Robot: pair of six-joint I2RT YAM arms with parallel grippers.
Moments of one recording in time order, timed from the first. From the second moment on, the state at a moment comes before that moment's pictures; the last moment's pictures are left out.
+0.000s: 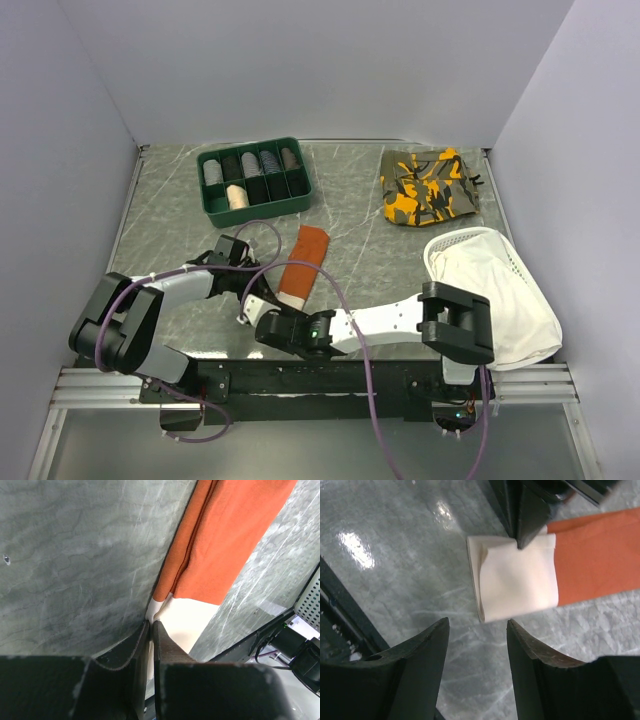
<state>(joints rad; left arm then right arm) -0.40 1.45 0.56 -0.16 0.43 -0.74 1.41 1.75 1.04 -0.24 0.46 0.07</state>
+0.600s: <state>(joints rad) -0.40 1.45 0.56 -0.16 0.43 -0.74 1.36 1.84 1.05 -0.16 0.47 -0.01</state>
